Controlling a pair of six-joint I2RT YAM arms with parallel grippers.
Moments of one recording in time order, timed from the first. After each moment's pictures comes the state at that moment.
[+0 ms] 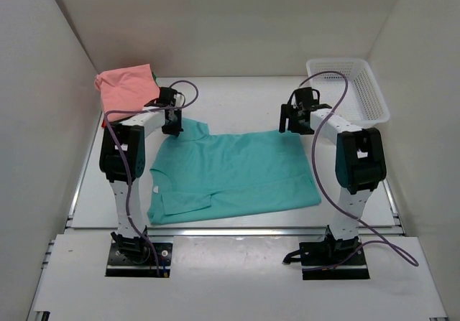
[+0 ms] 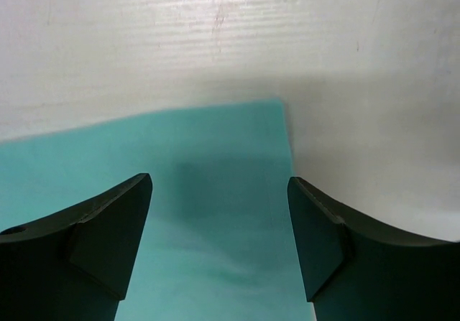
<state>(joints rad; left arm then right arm) -0.17 2.09 1.49 -0.45 -0.05 -0.14 0.18 1.91 1.35 -0.40 0.04 0.23</state>
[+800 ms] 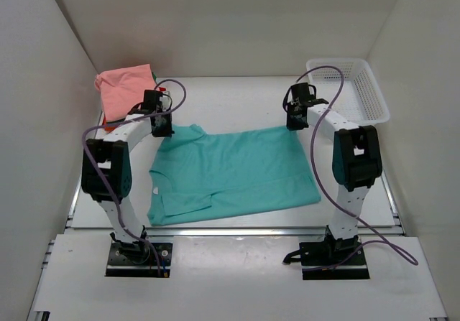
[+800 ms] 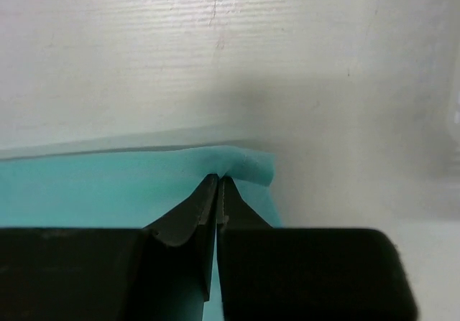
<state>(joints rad) -0.12 1.87 1.30 -0.40 0.02 -0.16 0.20 2.01 1.49 -0.46 0.09 0.21</state>
